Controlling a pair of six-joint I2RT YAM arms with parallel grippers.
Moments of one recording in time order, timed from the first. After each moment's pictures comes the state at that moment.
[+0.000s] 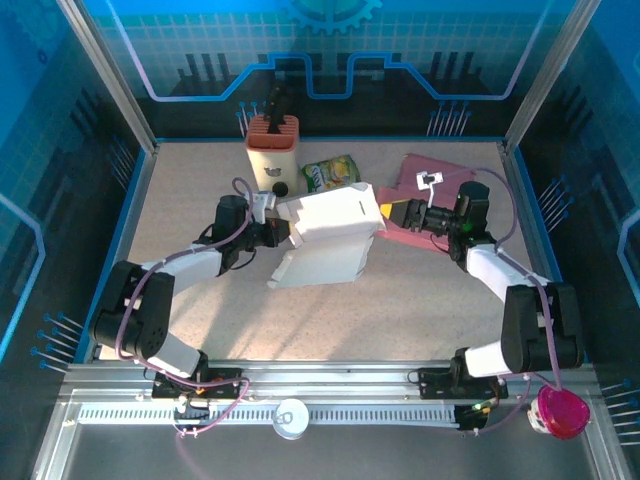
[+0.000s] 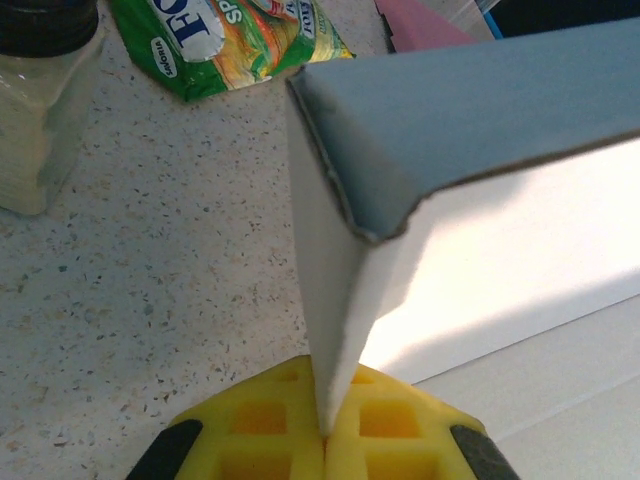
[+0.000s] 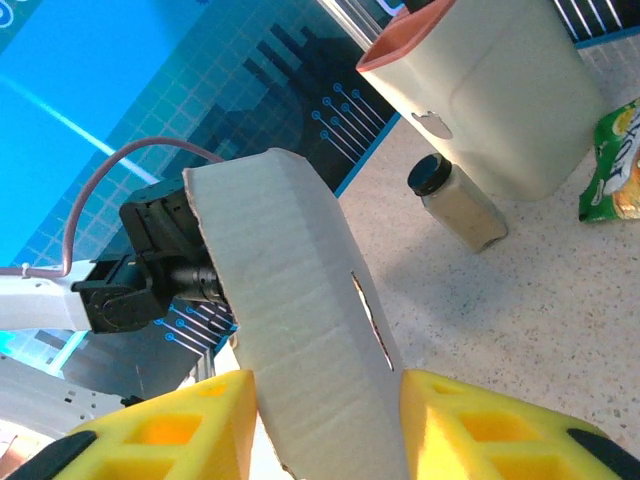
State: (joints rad) left arm -0.24 1.52 0.72 0.24 0.52 -0.40; right arm 0.05 1.41 0.73 0.47 -1.10 0.59
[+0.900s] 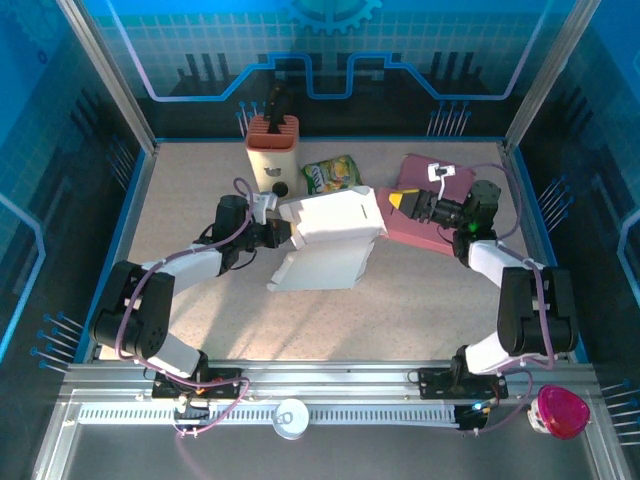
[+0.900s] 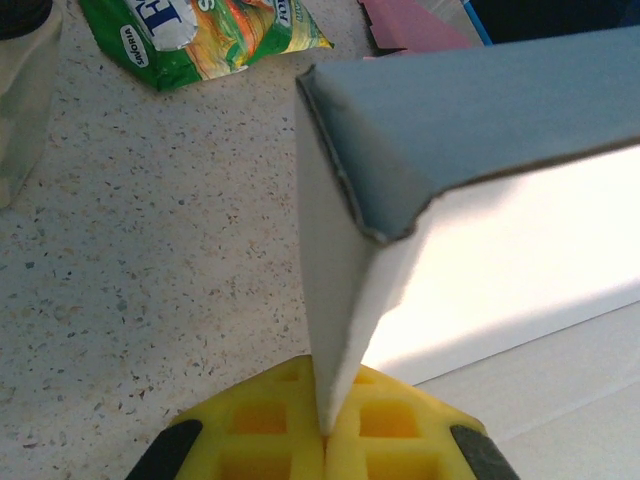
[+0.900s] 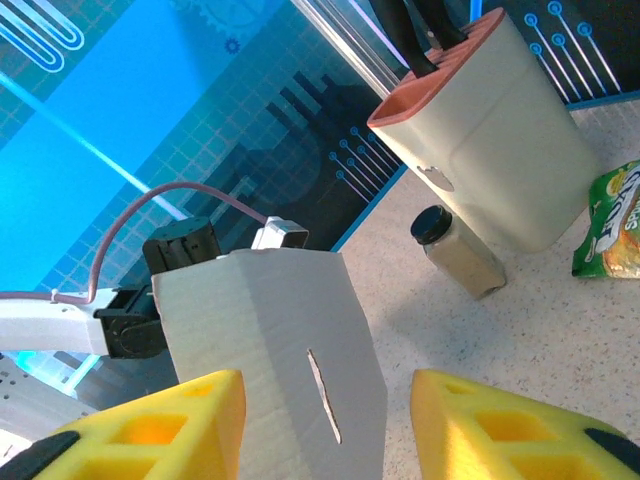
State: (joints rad) left arm -0.24 1.52 0.72 0.24 0.55 -0.40; right arm -0.02 1.52 0.73 0.77 -1.17 0.76
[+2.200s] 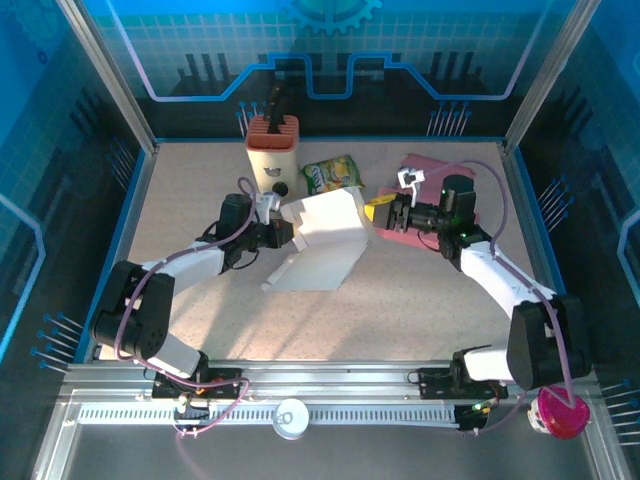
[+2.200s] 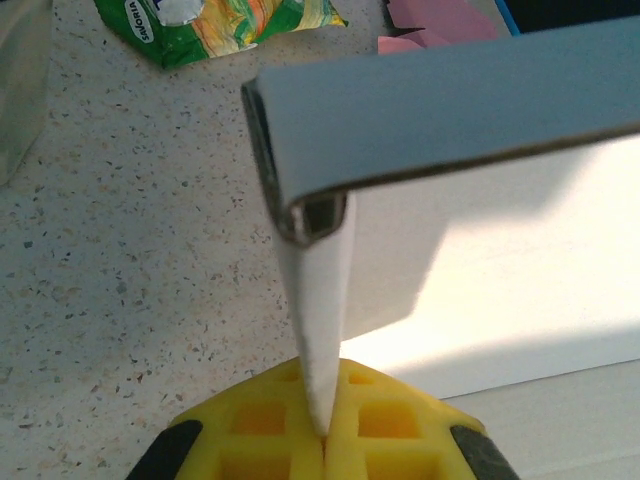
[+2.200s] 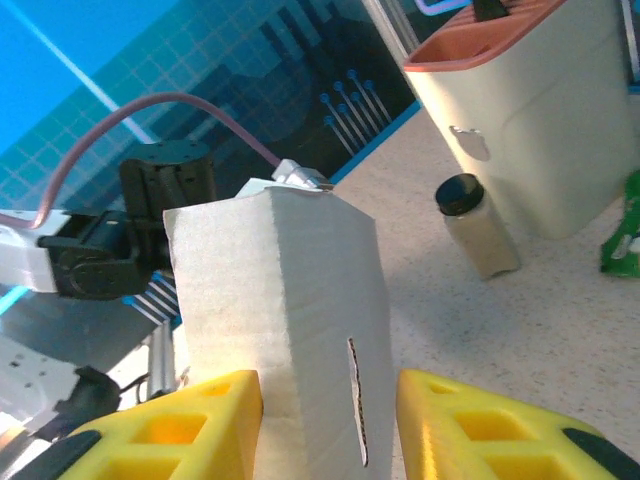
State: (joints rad) left arm -0.27 1.52 0.75 0.16 0.51 -0.40; right arm 0.19 1.33 0.81 0.23 -0.94 0.34
